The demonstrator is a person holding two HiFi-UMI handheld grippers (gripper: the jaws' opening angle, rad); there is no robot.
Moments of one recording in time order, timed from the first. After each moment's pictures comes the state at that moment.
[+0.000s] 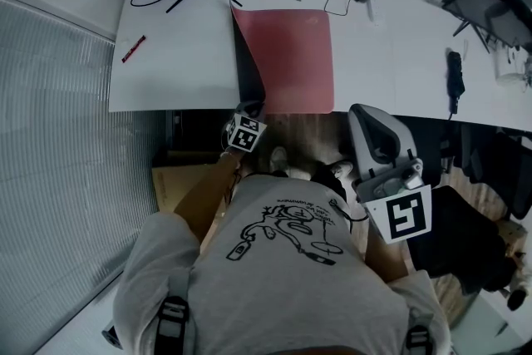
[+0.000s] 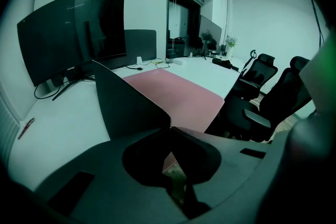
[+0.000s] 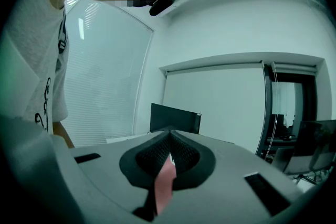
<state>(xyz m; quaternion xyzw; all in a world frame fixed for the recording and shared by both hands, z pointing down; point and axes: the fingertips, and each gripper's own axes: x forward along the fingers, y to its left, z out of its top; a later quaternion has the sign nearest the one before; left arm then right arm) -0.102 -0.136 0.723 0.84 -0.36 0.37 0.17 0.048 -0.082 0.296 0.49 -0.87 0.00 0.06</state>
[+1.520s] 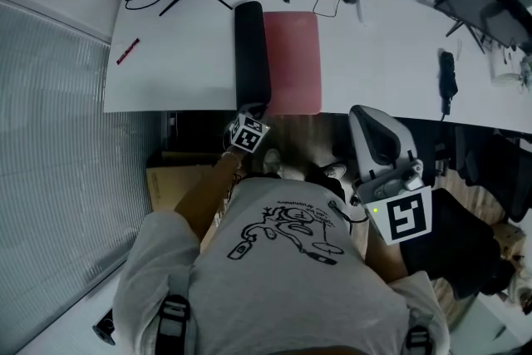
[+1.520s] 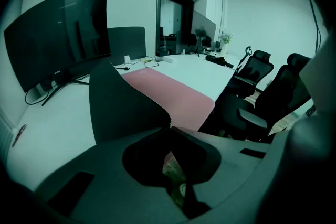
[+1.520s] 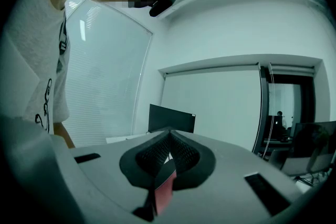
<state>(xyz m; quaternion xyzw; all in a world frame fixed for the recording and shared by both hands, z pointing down) -0.043 -0.124 0.729 0.84 -0.34 0.39 0.16 0.098 -0.072 0.290 0.49 -0.87 0.00 0.05</state>
